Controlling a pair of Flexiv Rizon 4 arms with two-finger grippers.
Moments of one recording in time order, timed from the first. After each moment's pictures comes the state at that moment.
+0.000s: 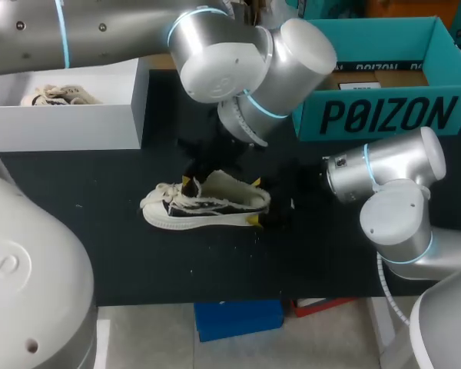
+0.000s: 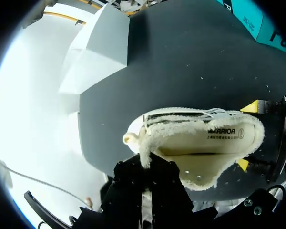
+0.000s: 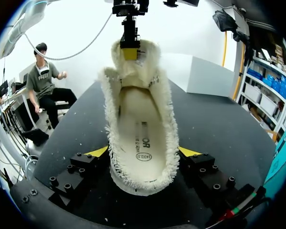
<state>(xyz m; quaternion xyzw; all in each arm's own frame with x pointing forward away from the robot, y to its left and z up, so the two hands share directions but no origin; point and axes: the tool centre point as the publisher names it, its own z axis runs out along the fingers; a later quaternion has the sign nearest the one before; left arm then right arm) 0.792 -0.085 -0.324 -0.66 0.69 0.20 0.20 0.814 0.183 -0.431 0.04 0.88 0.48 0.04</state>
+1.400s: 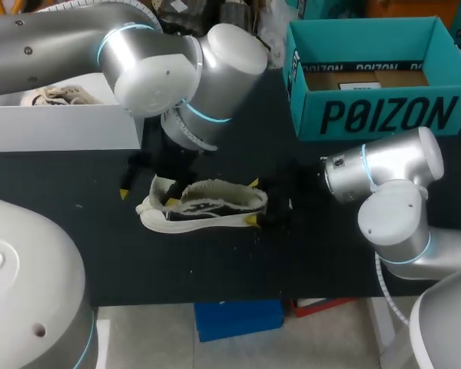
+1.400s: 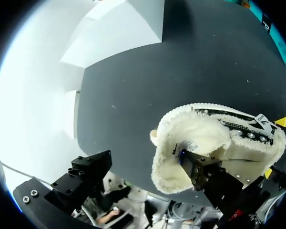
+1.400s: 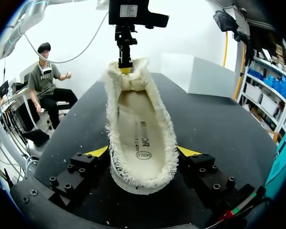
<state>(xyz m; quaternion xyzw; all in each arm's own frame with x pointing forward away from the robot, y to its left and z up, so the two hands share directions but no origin) 0.769 -0.005 -0.343 -0.73 0.63 0.19 0.17 0.813 0.187 -0.431 0.04 0.88 0.48 0.04</state>
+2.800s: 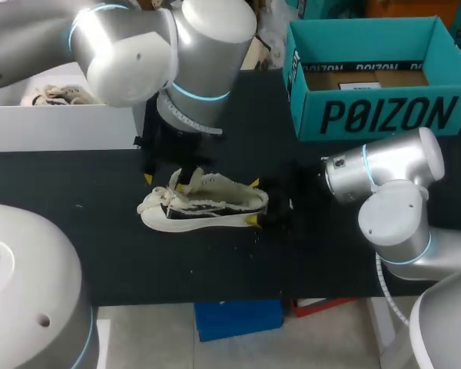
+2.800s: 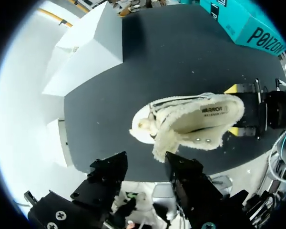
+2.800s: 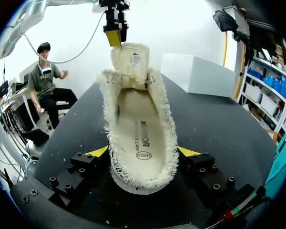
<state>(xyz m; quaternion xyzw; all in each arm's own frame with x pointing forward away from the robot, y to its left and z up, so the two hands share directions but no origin) 0.765 -0.055 -0.288 -0.64 0.76 0.10 0.11 0.813 0.185 -0.432 0.04 0.88 0.48 0.04</state>
